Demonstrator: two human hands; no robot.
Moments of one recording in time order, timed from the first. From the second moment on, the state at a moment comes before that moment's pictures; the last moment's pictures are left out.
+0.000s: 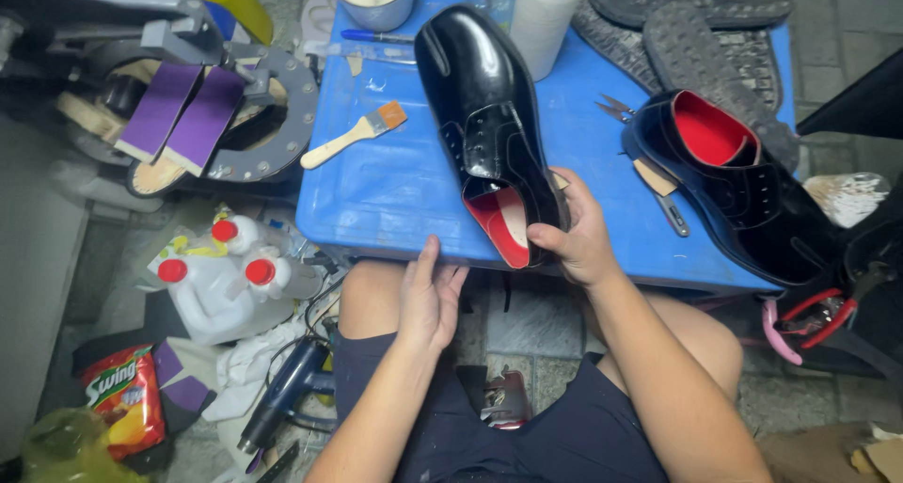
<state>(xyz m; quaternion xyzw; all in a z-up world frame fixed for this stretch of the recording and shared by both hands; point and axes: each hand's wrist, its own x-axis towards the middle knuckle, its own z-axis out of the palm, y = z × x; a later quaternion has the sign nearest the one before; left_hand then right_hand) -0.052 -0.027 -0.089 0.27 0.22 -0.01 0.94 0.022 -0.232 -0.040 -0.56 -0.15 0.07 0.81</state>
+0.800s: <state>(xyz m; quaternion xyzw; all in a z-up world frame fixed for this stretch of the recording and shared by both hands) -0.123 -0.038 -0.076 0.28 0.28 -0.02 0.92 -0.023 -0.256 -0.038 -0.60 -0.13 0.16 0.78</state>
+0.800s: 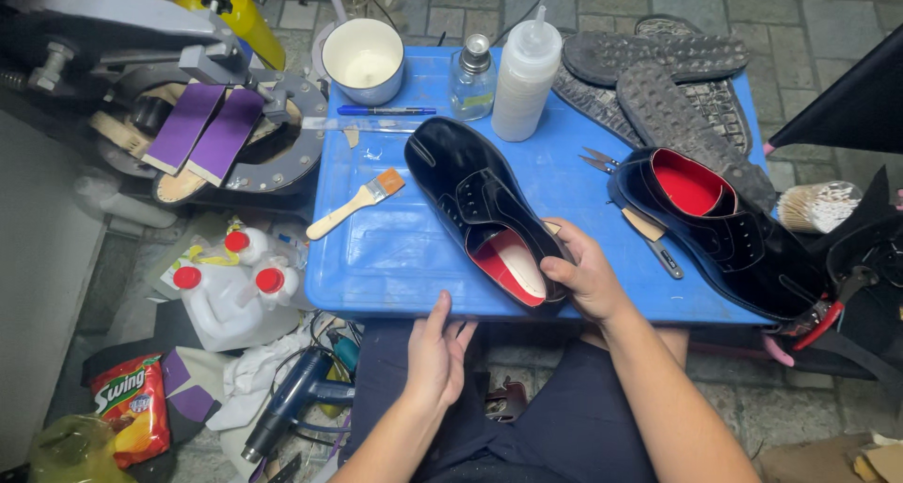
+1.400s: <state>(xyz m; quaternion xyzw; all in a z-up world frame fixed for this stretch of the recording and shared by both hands) -0.153 -0.020 -0.081 0.28 0.30 -0.03 0.91 -0.050 -0.246 -0.027 -0.73 -0.09 0.08 0.68</state>
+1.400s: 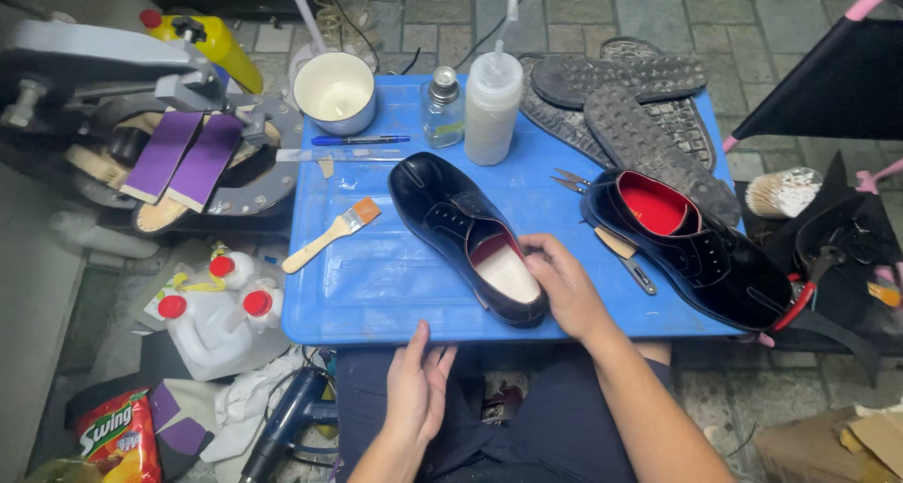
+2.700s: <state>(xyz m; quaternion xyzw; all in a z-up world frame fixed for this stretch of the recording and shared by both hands) -0.104 -0.004 0.074 0.76 -0.29 0.20 0.54 -0.091 -0.279 0.124 -0.92 -0.26 -0.28 0.11</state>
